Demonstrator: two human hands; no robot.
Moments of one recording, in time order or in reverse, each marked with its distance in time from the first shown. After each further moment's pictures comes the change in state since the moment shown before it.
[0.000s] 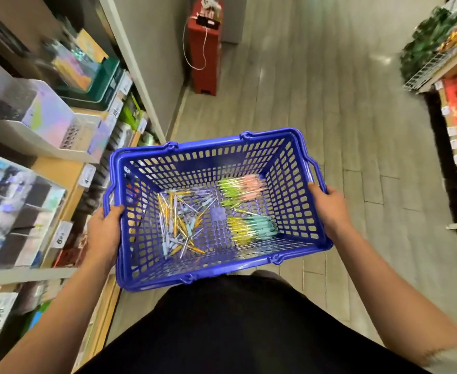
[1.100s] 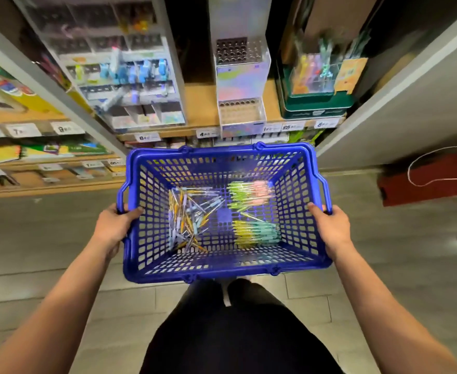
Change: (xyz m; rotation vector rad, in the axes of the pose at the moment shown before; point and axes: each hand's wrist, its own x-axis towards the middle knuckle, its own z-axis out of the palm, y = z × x) left_hand 0.001 -0.037 0.080 -0.552 0.868 -0.527; right_hand 0.233 -0.231 0.383 -0.789 -0.863 -0.504
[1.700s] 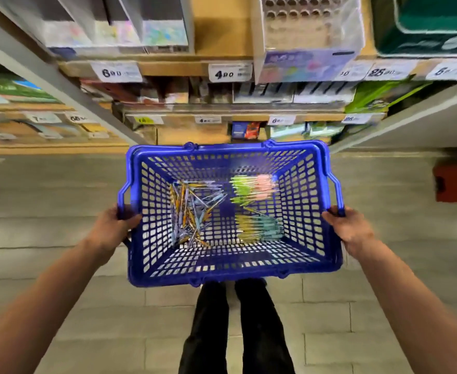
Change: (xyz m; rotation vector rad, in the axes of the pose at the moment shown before) left_hand 0.188 -0.167 0.046 0.267 -0.135 -0.113; right_hand 0.170 0.129 0.156 -0.294 -0.238 0.127
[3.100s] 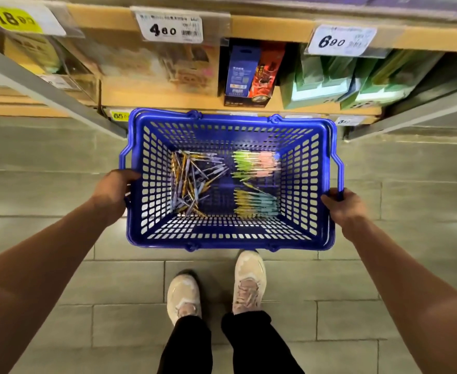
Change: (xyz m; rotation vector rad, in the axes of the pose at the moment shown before) left_hand 0.301 -0.082 0.179 -0.387 0.084 -0.215; right_hand 0.279 0.098 0.152 -0.129 0.114 0.048
